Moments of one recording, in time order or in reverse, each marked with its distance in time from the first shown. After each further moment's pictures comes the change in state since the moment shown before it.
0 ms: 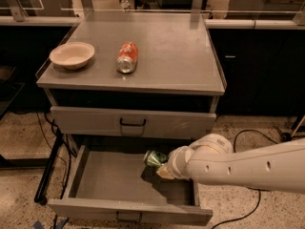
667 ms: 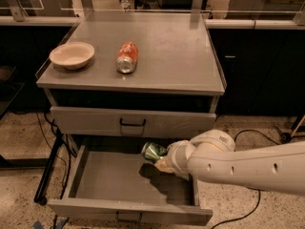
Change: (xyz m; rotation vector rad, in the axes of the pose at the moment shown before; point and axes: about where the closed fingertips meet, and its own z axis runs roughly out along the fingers) arm -0.023 -0.012 -0.024 0.045 -0.055 -0.001
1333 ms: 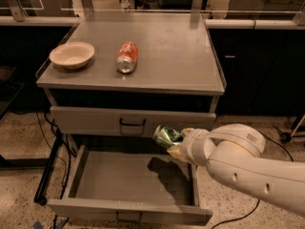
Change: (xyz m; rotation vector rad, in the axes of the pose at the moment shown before) arm -0.023 -0.039 -0.080 0.159 -0.071 -0.033
